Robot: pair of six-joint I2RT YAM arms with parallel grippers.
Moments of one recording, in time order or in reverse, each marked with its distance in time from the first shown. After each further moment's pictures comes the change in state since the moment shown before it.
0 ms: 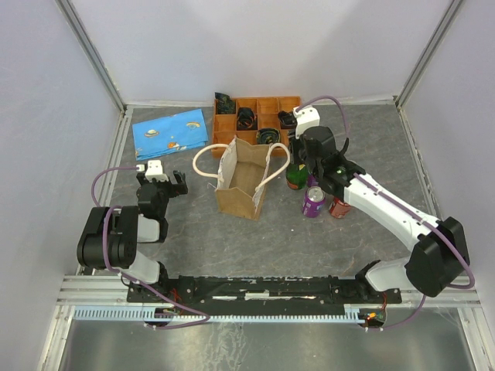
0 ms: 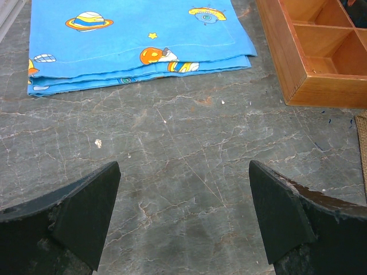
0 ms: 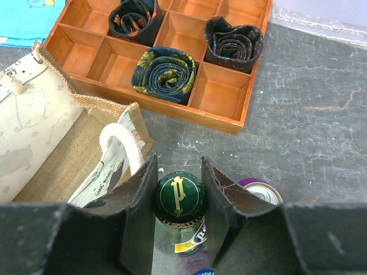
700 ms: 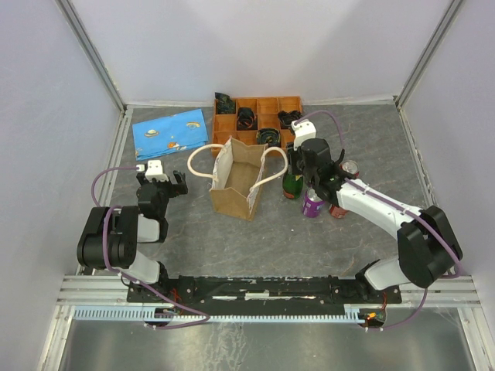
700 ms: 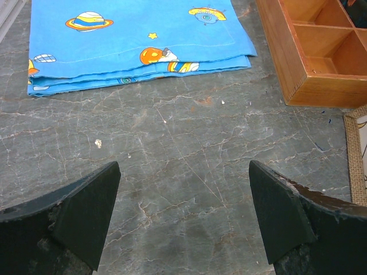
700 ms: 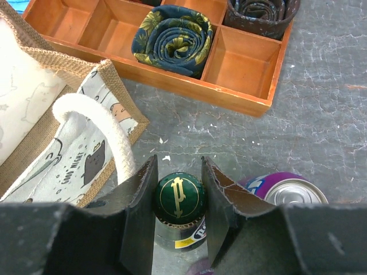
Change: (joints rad) left arm 0.000 0.000 0.000 0.000 0.000 0.000; right arm -0.027 0.065 -0.168 0.186 -0.080 0.035
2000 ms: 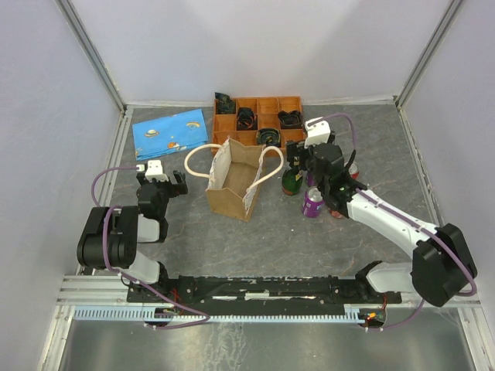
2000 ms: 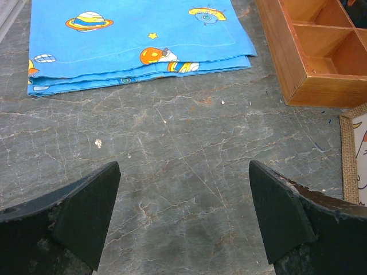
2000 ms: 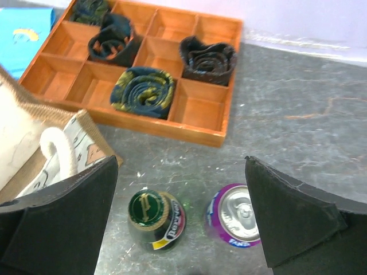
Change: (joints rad) left arm 0.000 0.000 0.000 0.000 0.000 0.000; right arm 0.000 -0.126 -0.105 0.180 0.098 -0.053
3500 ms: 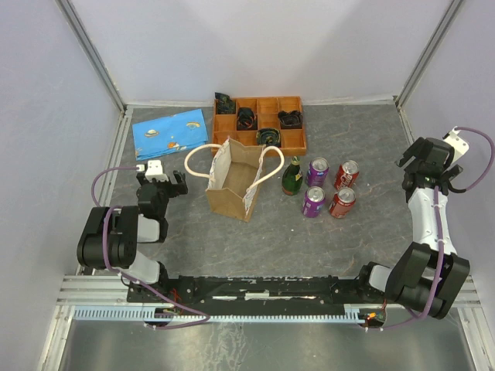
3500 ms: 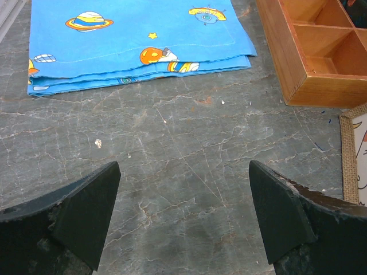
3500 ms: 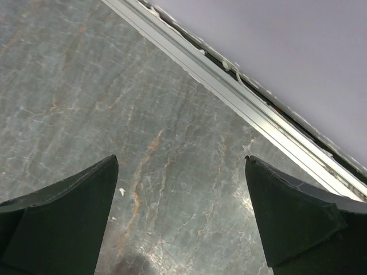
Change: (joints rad) left arm 0.000 0.000 0.000 0.000 0.000 0.000; right arm -0.969 -0.097 0.053 -0.483 -0.012 0.282
